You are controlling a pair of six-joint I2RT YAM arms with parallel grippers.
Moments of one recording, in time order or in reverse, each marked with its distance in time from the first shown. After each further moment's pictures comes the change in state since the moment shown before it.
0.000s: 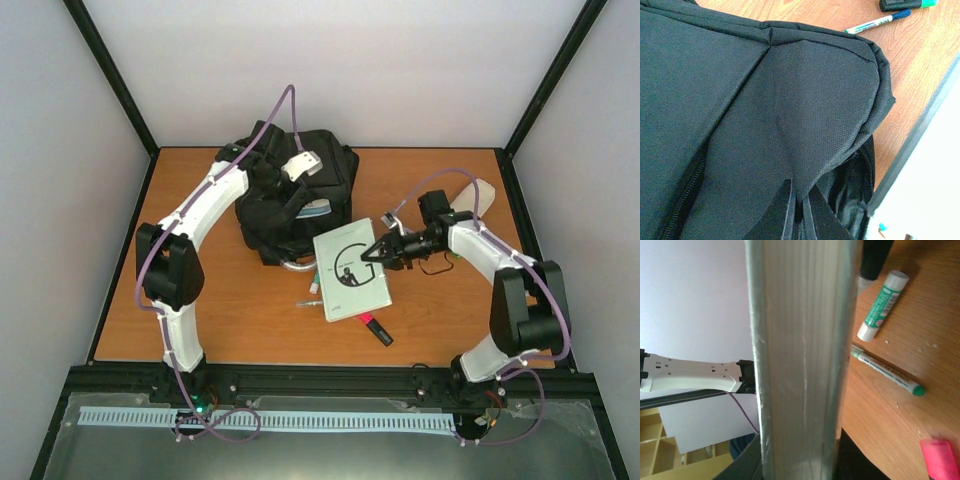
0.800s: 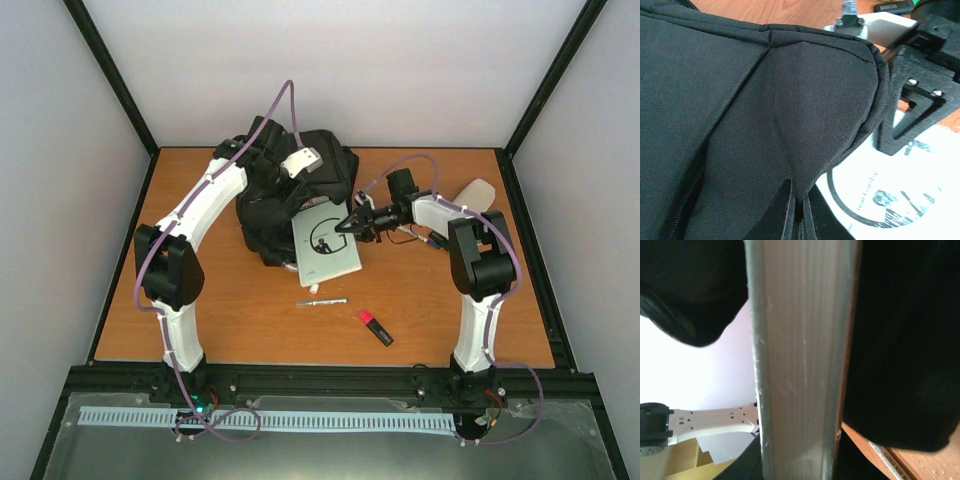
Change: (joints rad) left arm 0.000 0.000 0.056 -0.060 0.003 0.005; right arm 0.093 0.457 0.328 0.288 -0.100 0.273
